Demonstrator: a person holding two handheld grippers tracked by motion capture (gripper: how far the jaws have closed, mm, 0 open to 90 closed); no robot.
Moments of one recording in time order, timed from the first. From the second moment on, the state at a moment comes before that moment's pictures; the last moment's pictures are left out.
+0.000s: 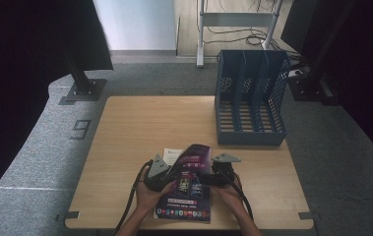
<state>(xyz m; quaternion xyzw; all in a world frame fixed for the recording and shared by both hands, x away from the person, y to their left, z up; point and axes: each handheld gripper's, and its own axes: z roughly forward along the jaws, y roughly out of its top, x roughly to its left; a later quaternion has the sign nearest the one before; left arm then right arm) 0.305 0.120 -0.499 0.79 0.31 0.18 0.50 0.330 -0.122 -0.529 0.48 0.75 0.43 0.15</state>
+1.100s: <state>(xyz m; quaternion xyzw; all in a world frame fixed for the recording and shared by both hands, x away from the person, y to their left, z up) 0.298 0.120 -0.489 0.79 0.29 0.18 0.52 0.333 -0.129 -0.528 0.47 0.74 0.46 0.12</state>
